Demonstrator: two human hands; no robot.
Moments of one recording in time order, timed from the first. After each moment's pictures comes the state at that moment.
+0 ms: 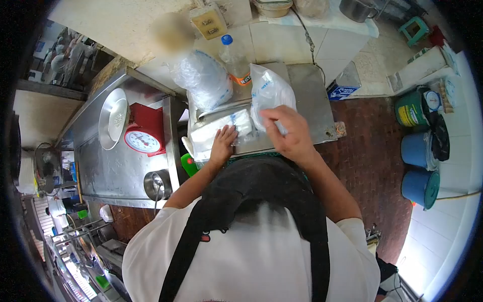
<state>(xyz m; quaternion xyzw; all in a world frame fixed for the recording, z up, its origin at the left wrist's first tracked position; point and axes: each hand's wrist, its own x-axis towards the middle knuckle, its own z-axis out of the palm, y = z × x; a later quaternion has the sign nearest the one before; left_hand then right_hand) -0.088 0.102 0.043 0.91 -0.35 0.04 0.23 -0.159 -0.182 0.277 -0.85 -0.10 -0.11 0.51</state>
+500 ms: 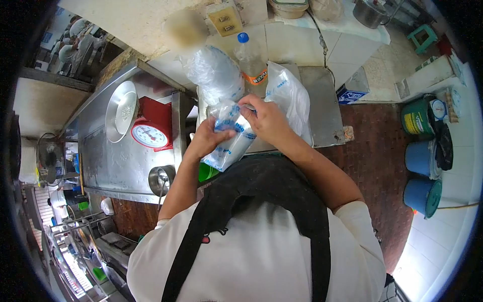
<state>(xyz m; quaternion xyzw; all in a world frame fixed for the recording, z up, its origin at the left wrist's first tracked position) -0.071 0.110 0.244 0.72 -0.14 -0.27 0.63 -0.099 -0.113 0.278 -0.81 -0.01 0.04 0.59</state>
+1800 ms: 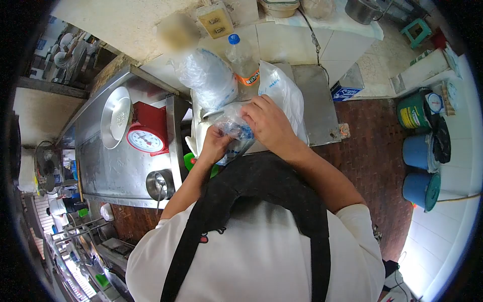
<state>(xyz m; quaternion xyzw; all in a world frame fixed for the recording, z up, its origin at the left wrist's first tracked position) -0.089 0.070 0.231 0.66 -0.14 -0.24 0.70 -0.110 -0.130 0.280 -0.89 -0.20 -0.20 0.36</state>
